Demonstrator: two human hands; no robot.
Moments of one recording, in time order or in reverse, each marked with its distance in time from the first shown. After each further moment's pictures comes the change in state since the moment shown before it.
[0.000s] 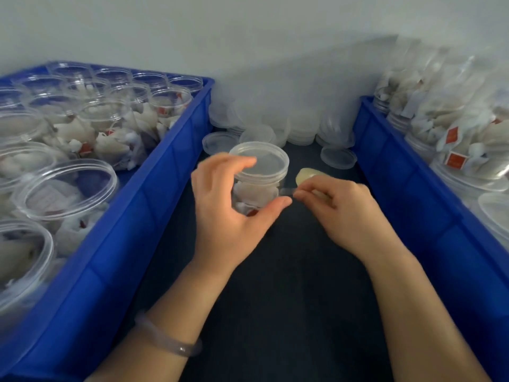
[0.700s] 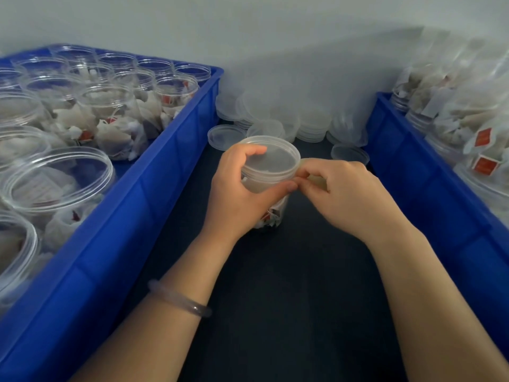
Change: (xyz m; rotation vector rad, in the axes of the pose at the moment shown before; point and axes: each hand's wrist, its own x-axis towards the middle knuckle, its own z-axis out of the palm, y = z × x) left_hand 0.020 -0.033 0.024 -0.213 -0.127 -0.240; right_hand 0.032 -0.010 -0.002 -0.233 -0.143 -0.088
